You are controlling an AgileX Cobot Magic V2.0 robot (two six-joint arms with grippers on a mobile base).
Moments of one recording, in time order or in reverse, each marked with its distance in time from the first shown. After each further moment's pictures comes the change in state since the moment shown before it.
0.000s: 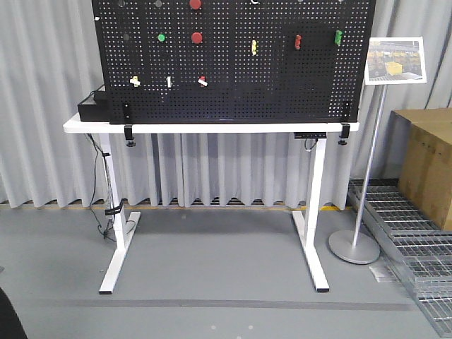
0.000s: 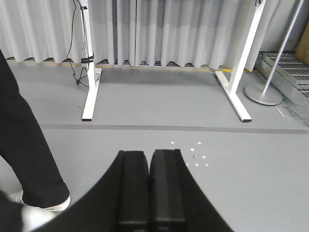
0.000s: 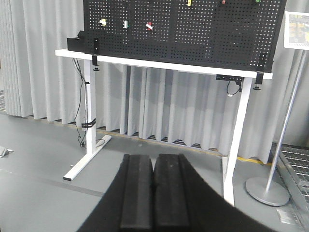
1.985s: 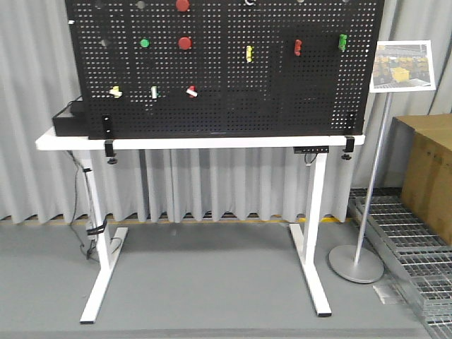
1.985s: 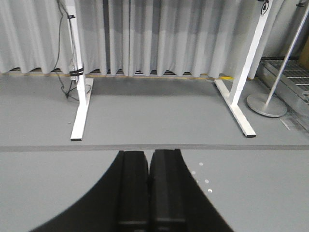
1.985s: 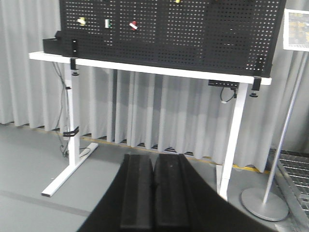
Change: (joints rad) left arm 0.000 0.000 0.000 0.000 0.000 0.000; right arm 0.000 0.000 0.000 0.000 -0.001 0.000
